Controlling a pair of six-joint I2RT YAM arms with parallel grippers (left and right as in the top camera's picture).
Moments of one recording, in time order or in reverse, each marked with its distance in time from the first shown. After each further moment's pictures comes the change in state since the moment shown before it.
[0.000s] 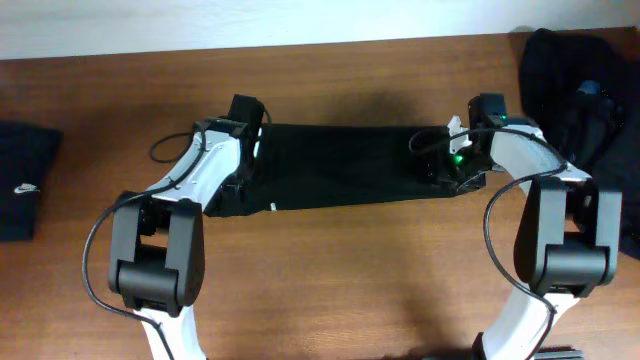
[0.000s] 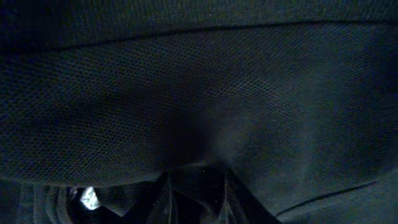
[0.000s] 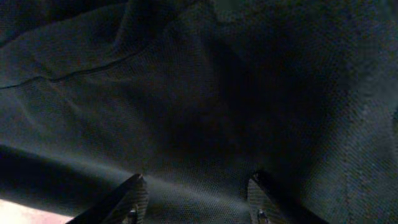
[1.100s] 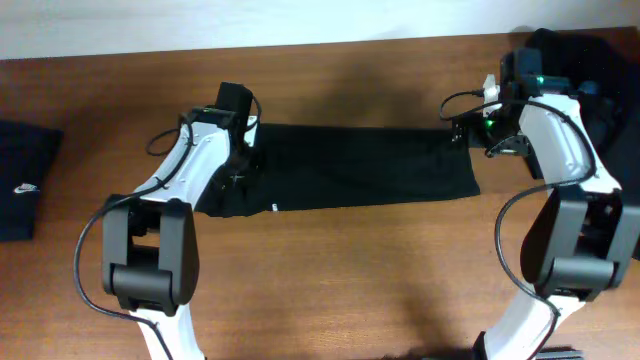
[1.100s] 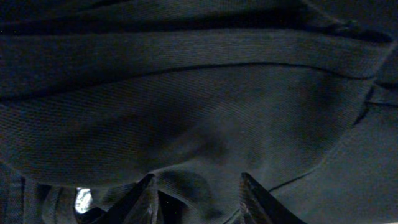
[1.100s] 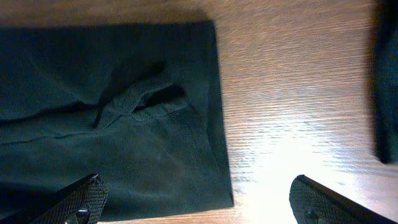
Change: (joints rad) left arm 0.046 -0.003 0.063 -0.033 0.168 -0.007; right arm -0.063 0.001 0.301 -0.192 0.192 -0.069
